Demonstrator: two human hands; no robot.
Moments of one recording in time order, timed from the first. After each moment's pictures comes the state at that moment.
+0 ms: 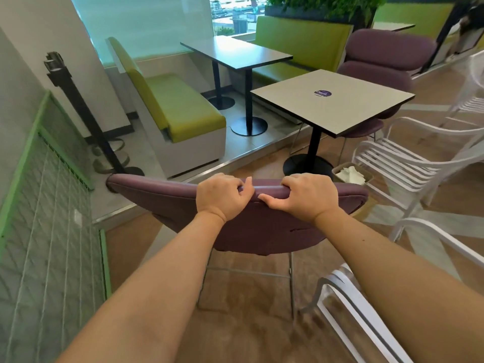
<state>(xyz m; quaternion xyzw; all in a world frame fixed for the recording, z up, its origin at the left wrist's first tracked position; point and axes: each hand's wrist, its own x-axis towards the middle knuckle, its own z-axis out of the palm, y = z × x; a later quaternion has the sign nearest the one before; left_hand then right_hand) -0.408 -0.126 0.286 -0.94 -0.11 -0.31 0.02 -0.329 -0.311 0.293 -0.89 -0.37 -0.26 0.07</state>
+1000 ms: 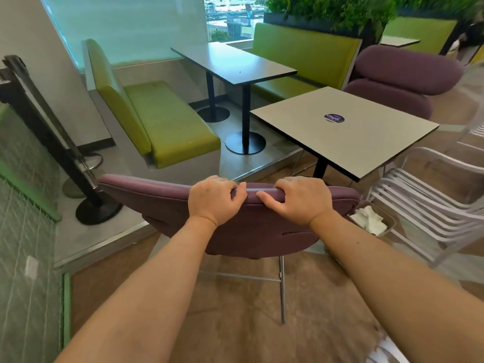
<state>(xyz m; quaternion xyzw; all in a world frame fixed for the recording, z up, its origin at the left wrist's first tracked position) -0.146 0.039 0.283 -0.94 -0.08 -0.33 0.00 -0.062 -0.153 0.293 -0.89 -0.38 -0.25 0.05</state>
